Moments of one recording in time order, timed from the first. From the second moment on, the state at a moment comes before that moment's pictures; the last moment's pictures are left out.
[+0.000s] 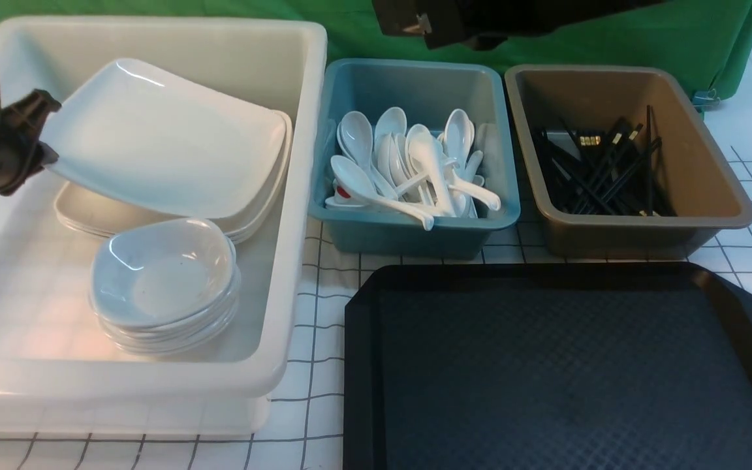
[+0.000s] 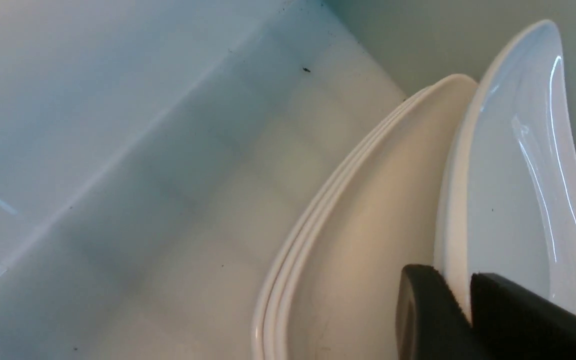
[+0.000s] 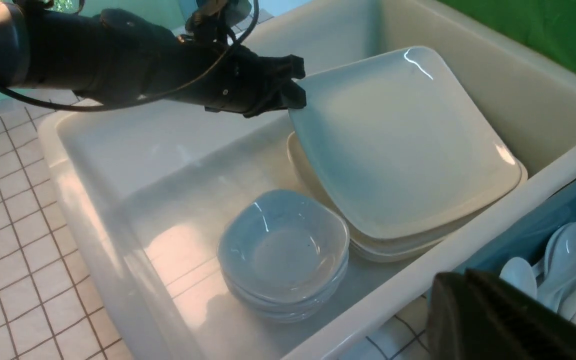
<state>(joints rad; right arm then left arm) 0.65 1.52 -1.66 0.47 0.77 -0.47 0.26 1.81 -1.13 -1.26 0.15 0.60</state>
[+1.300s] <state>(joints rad) 0.58 1.00 -1.63 -0.43 1.19 0.14 -0.13 1.04 -1.25 -0.87 0.74 0.85</state>
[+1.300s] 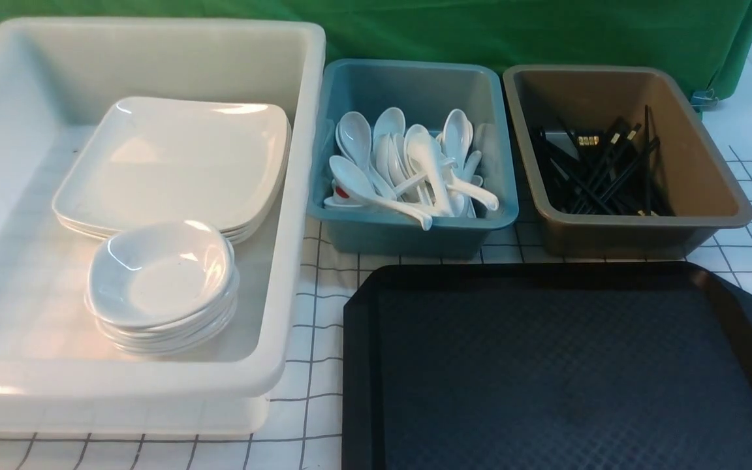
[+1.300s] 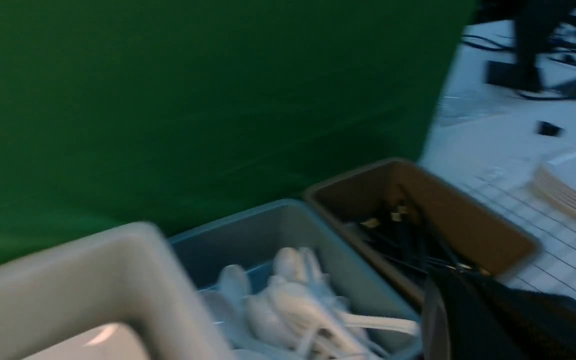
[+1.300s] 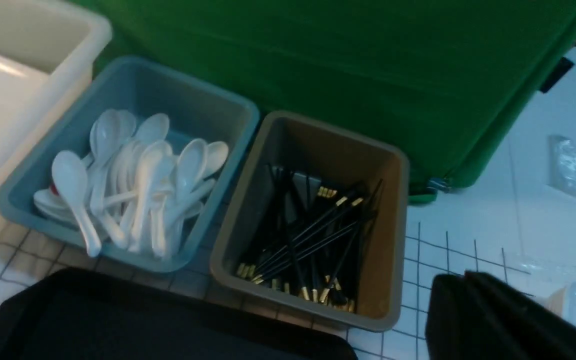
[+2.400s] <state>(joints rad) 0.58 0.05 -0.46 -0.44 0.14 0.39 -0.31 0.32 -0.28 -0.48 0.27 0.26</state>
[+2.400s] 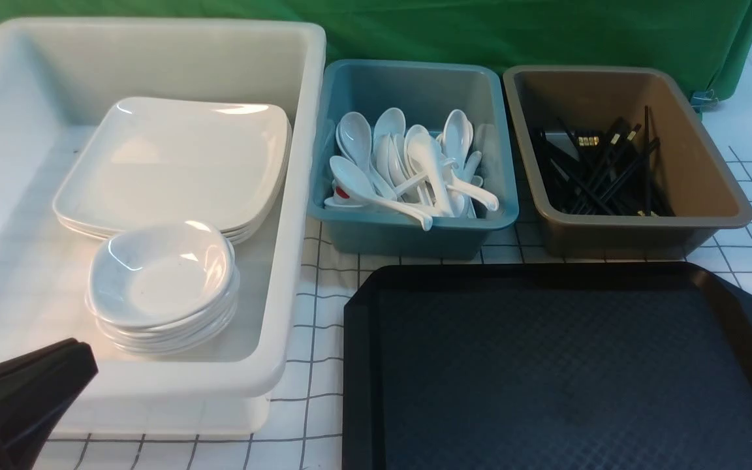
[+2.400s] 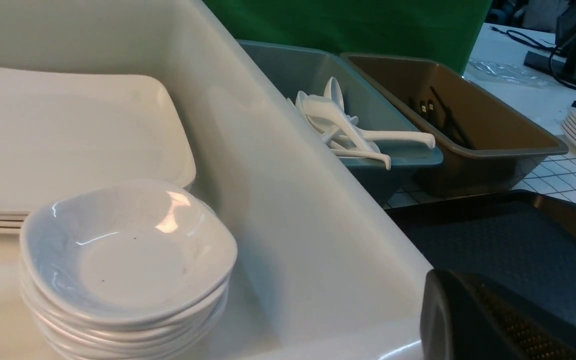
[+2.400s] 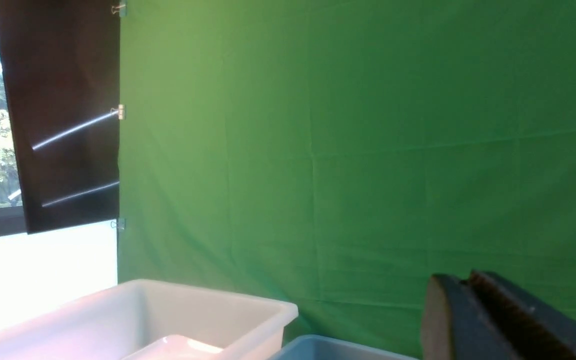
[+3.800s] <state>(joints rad) 0.58 0.05 -0.46 -0.44 0.14 0.39 0.04 0.00 0.00 -0.06 0.20 0.10</state>
